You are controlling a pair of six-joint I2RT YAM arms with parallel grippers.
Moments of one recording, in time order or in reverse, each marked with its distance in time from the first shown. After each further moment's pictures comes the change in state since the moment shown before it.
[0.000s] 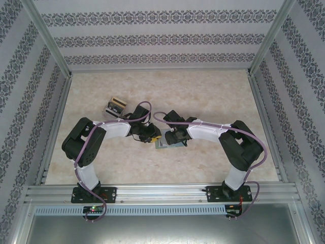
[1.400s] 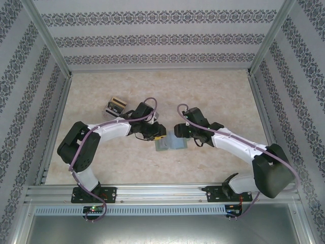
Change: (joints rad) left arm -0.061 -0.076 0.061 -0.061 0.065 0.172; right arm -0.138 -0.414 -0.233 0.158 -0.064 0.091
